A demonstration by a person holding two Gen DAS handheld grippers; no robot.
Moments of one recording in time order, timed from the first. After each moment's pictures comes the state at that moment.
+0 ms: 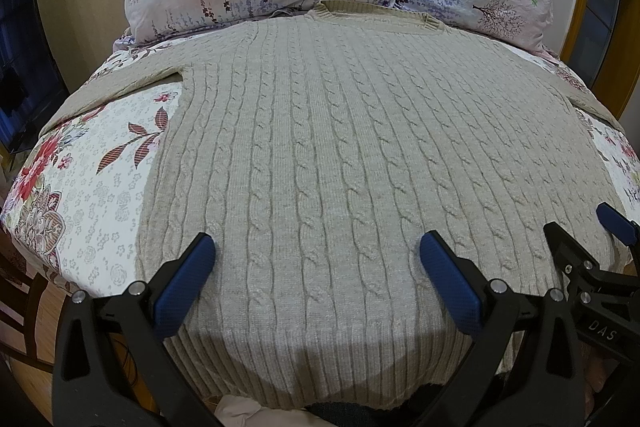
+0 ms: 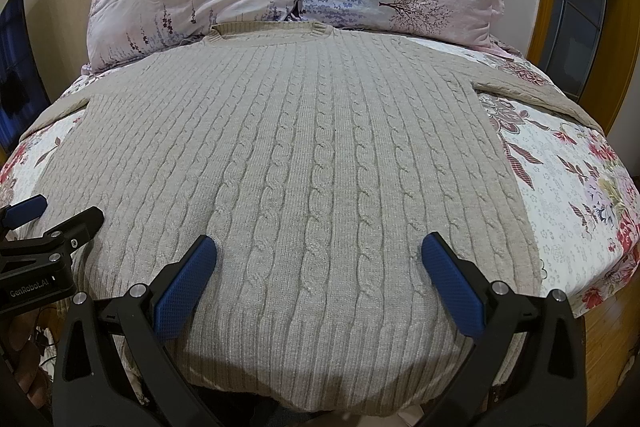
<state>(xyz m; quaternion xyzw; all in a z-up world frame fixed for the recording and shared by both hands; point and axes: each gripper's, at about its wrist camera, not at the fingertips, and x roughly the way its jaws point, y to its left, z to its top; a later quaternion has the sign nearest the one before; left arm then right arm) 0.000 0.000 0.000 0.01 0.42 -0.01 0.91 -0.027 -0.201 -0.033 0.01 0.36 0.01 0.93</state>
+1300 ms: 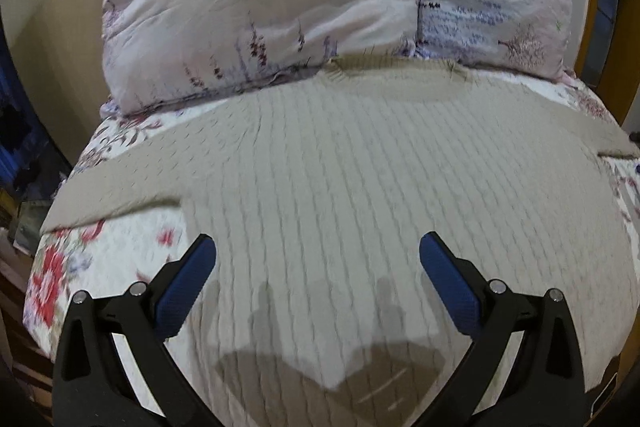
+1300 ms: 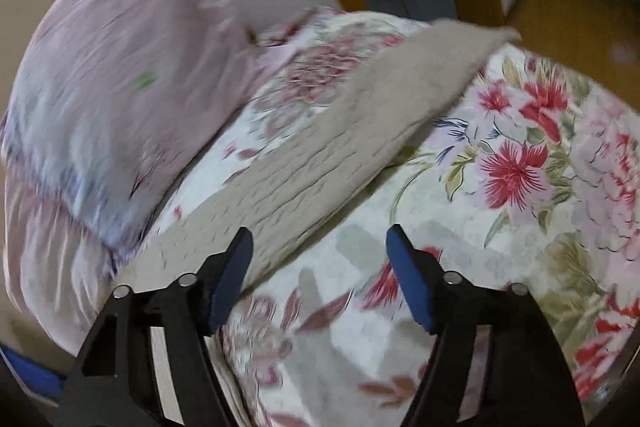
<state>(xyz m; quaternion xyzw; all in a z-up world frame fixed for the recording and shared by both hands) 0.117 0.010 0.052 0.06 0.40 -0.01 0.91 0.100 -0.529 -0.017 0.41 0.34 -0.15 0.83</state>
